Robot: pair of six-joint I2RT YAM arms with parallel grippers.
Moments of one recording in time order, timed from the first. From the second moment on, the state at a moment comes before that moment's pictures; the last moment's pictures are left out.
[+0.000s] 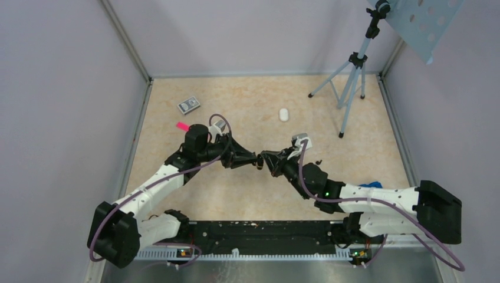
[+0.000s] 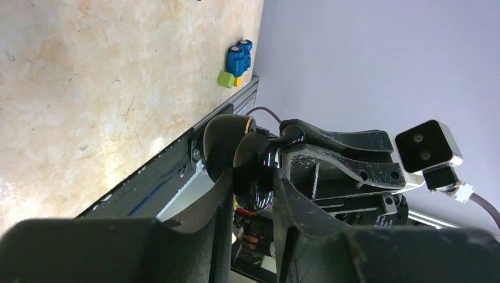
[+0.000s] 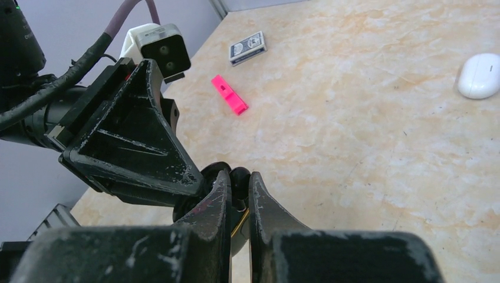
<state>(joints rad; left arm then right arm) -0.46 1.10 0.64 0.01 0.73 -1.29 1.18 1.10 0.48 0.62 0.57 0.46</state>
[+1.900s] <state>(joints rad) -0.46 1.16 0.59 0.12 0.80 -1.51 1.18 1.15 0.45 0.78 0.60 0.37</state>
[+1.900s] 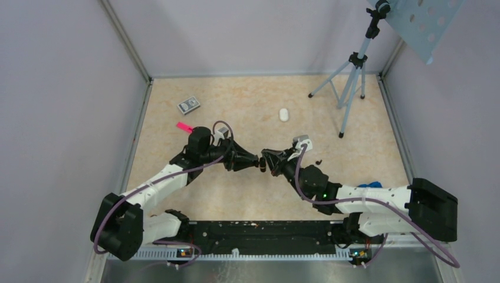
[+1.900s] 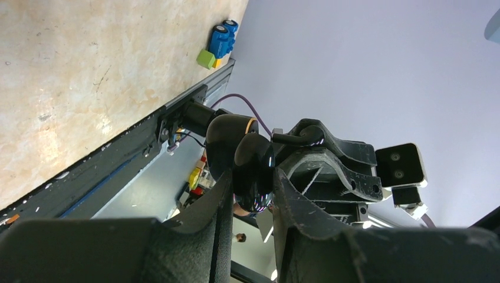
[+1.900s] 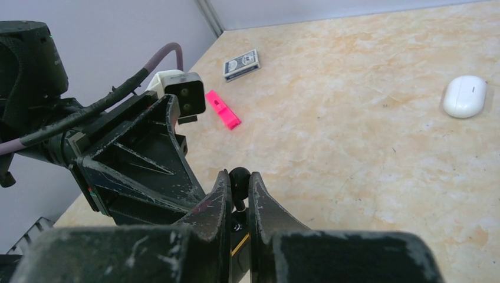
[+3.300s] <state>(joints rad) -0.46 1.17 0.57 0.16 0.81 -1.57 1.18 1.19 0.40 0.81 0.58 0.43</state>
